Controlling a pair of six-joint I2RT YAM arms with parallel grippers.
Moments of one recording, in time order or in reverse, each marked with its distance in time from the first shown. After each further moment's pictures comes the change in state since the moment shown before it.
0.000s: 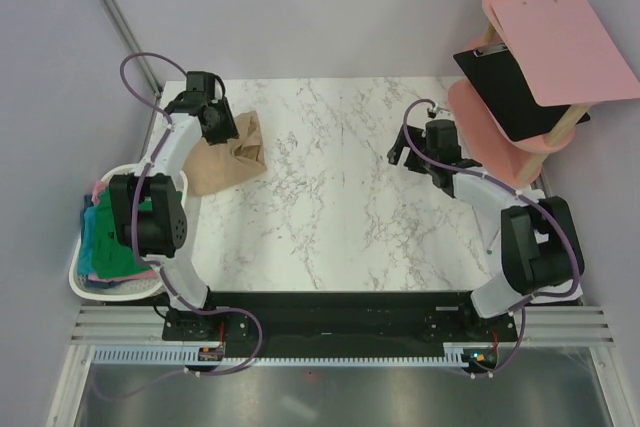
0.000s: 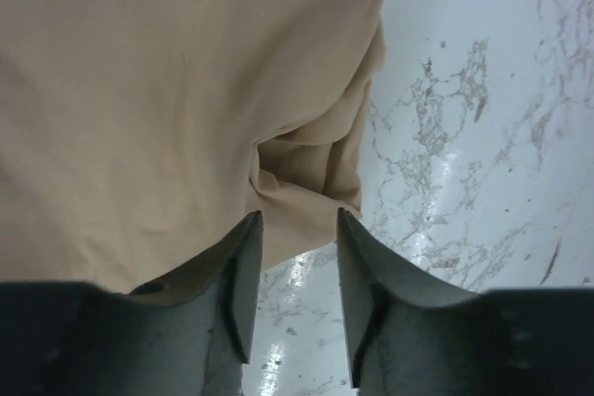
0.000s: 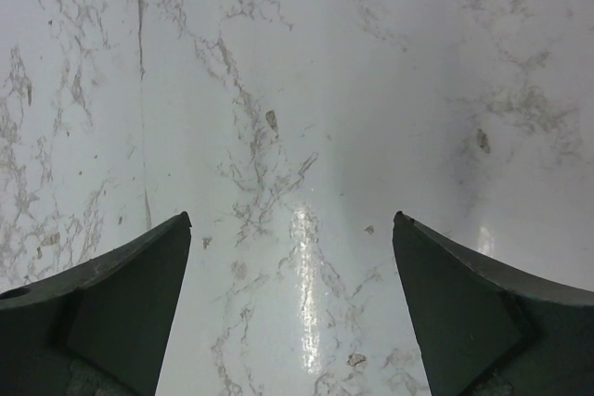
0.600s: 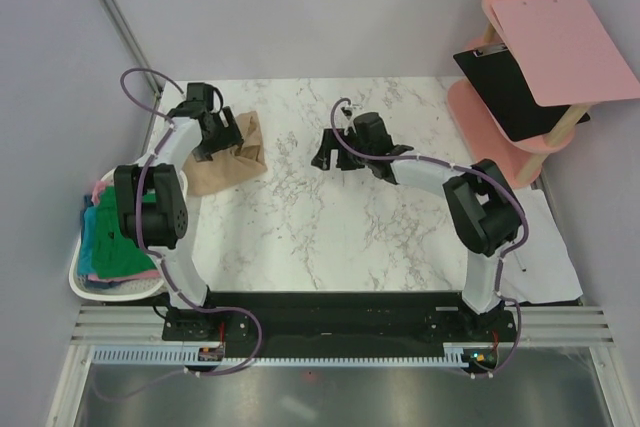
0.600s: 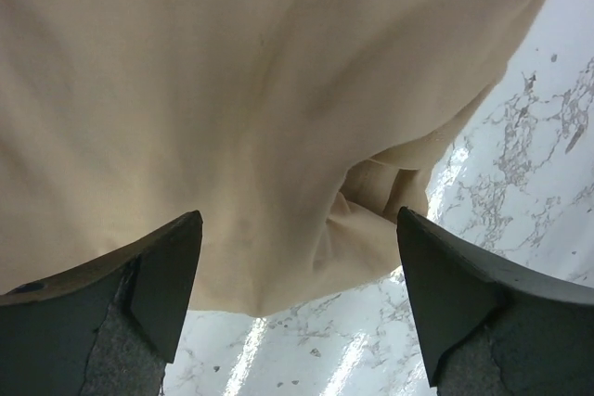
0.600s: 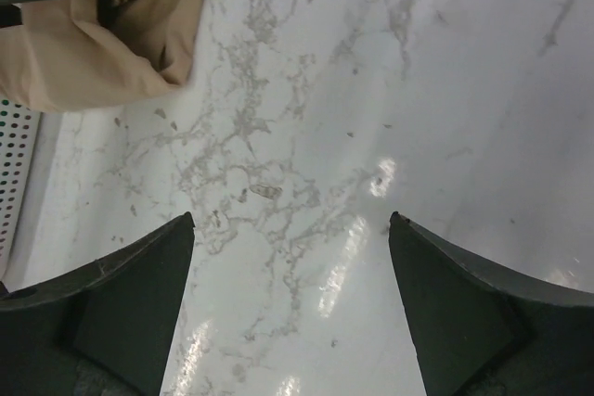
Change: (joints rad) left arm 0.043 0.084 -0.042 0.005 -0.071 -0.058; right arm 0.304 0.354 0.311 0.070 -0.261 0.020
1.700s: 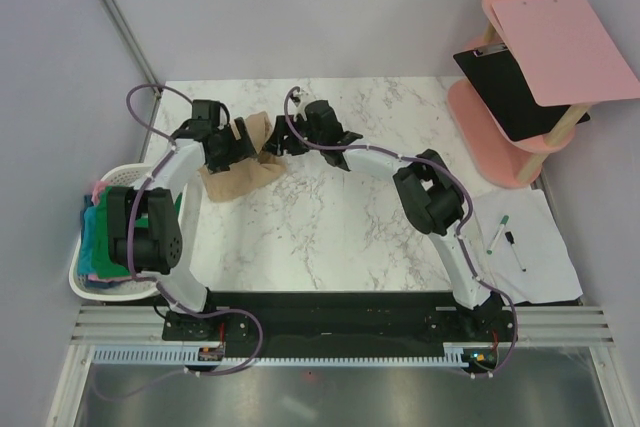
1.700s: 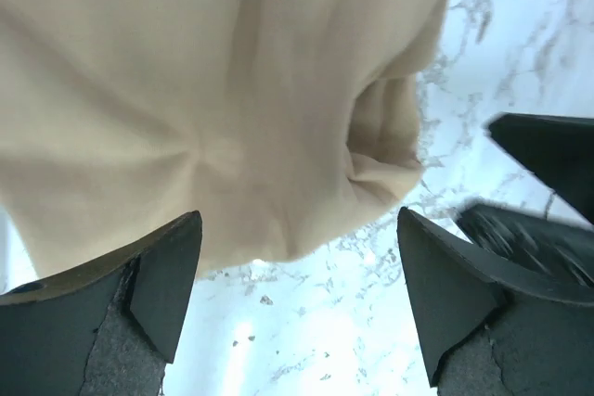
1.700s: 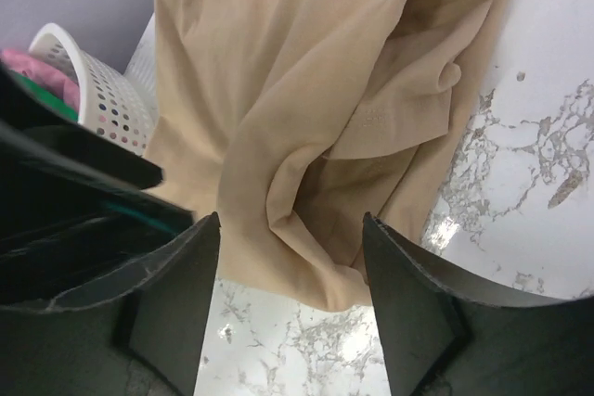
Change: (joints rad) left arm -0.057 -0.178 -0.266 0.153 0.156 -0.031; right arm 0.138 0.417 0.558 0.062 -0.089 0.054
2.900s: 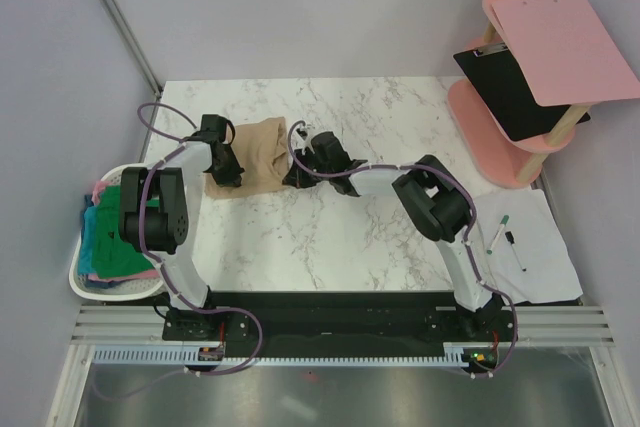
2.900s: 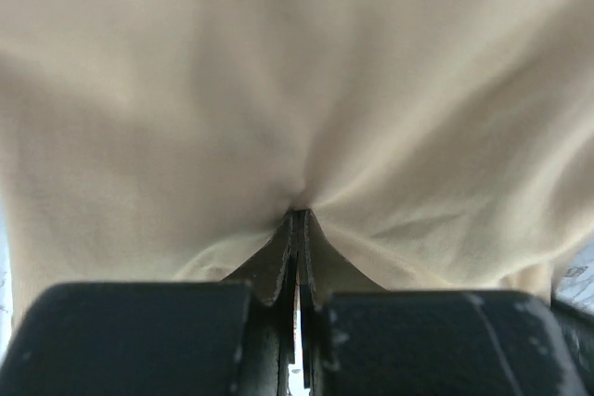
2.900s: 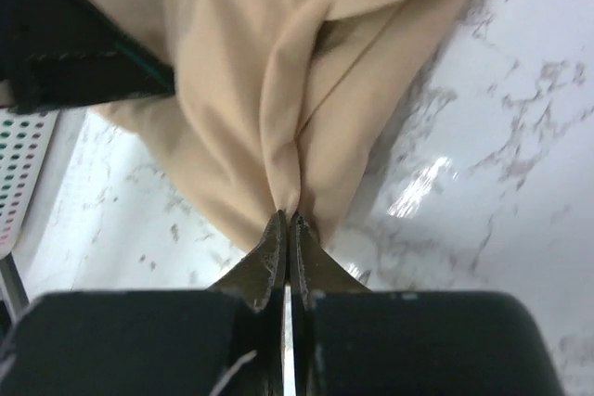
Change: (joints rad) left arm 0.020 0.138 -0.049 -0.018 -0.109 -0.054; right arm 0.028 -0.045 -0.292 0.087 0.002 -0.011
